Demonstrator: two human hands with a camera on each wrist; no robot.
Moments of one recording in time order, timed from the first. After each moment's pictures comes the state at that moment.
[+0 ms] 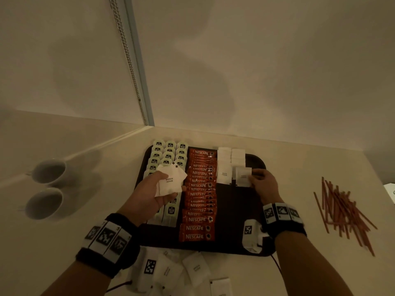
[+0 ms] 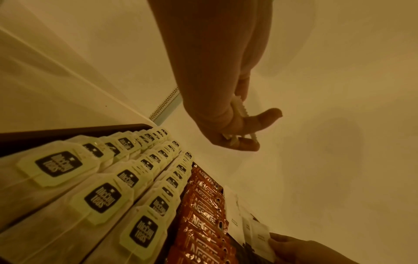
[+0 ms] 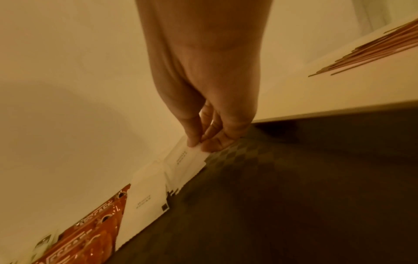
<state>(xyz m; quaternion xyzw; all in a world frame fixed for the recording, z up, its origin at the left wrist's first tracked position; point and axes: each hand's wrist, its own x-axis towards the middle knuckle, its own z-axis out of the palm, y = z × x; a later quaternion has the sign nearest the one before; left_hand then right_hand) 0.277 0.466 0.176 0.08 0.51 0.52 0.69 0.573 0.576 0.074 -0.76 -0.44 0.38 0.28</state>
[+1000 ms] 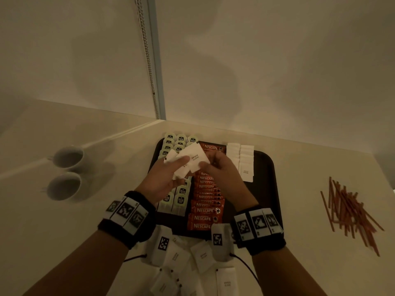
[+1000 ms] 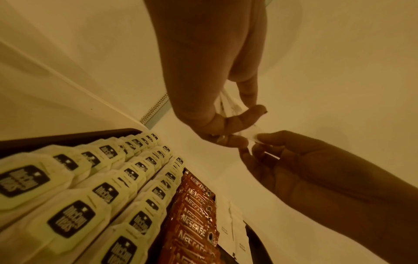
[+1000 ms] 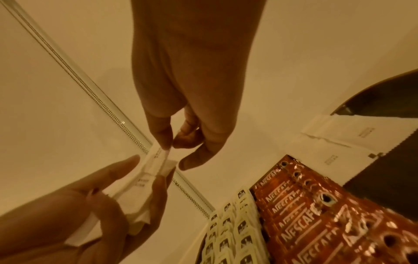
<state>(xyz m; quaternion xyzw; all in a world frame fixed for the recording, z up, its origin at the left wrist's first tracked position) 0.275 0.472 0.182 0.20 0.53 0.50 0.65 0.434 0.513 0.166 -0.49 -0.58 0.57 0.32</state>
